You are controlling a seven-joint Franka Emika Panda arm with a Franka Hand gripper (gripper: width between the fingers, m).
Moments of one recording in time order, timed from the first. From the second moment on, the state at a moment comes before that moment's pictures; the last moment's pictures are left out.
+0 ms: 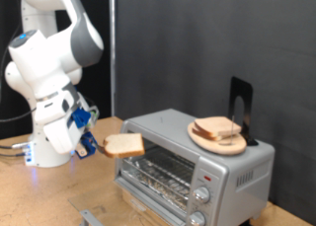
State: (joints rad) arm -0.12 -0.19 -0.15 -2.57 0.59 2.40 -0.80
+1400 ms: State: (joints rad) arm -0.03 -0.01 0.02 -2.58 0.38 2.73 -0.79
